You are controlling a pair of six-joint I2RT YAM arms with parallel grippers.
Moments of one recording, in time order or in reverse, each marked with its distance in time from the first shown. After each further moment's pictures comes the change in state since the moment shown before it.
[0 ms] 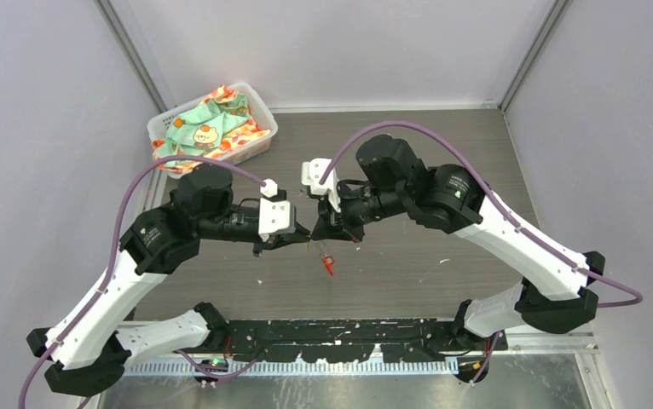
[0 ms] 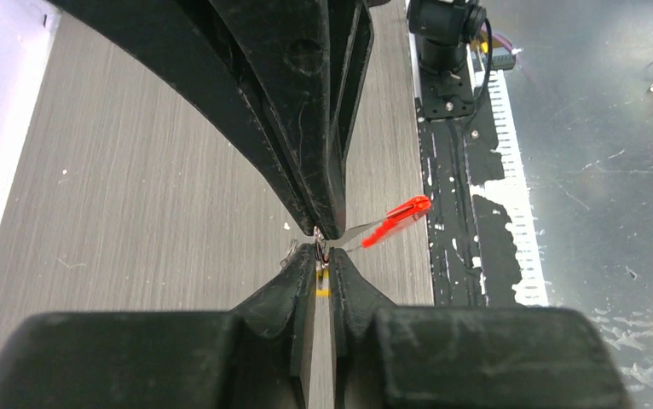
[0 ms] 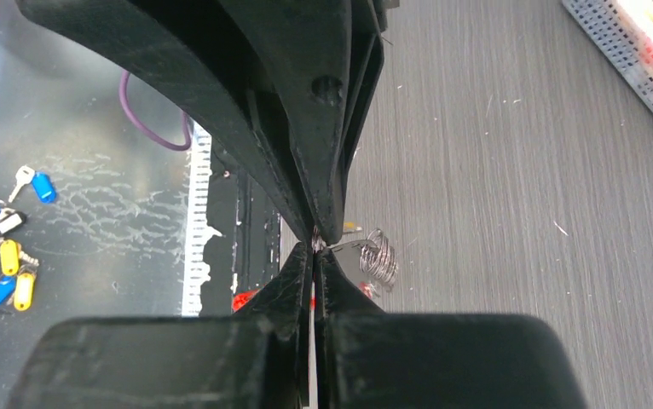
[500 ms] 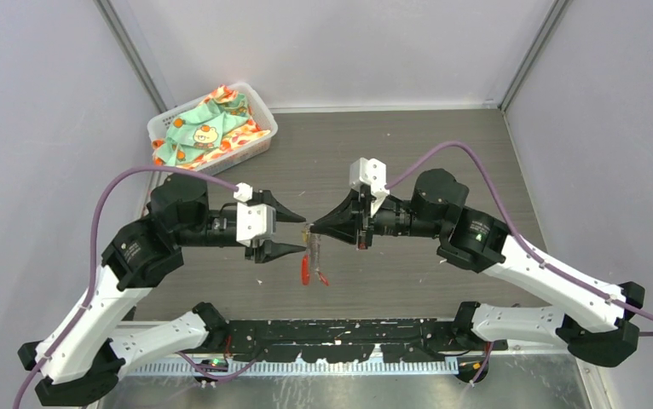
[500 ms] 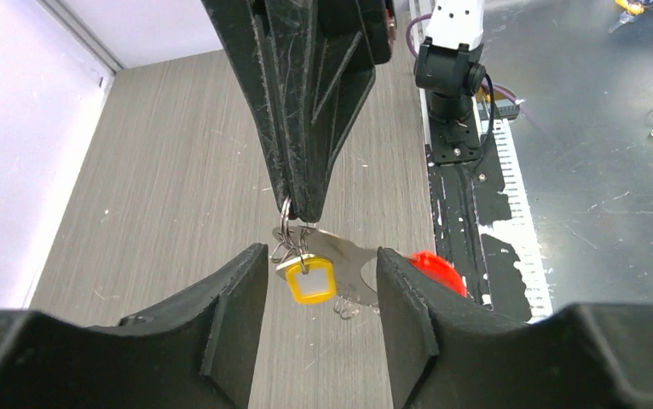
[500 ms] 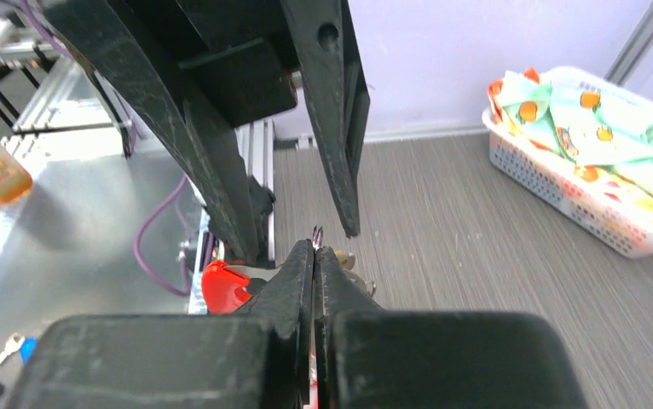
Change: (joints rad) left arm -0.002 -0.087 -0.018 0.100 0.018 -0.055; right arm -0.012 -0.357 -0.563 0.734 0.029 0.249
